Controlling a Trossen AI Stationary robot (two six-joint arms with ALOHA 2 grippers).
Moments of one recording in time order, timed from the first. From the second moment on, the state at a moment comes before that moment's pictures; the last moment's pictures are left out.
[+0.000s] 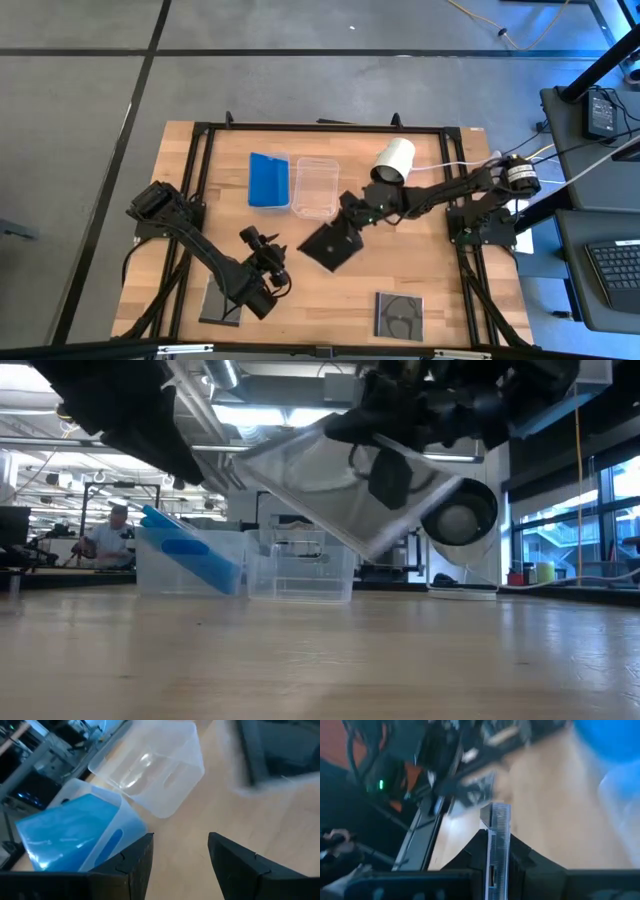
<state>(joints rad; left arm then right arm) -0.69 1.85 1.26 -1.12 -0.99 -1.25 0.05 1.61 0.77 0.55 -0.28 0.54</state>
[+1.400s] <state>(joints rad) -0.64 1.85 1.26 -1.11 -0.89 -1.19 -0.31 1.60 0.84 0.64 -0.07 0.31</state>
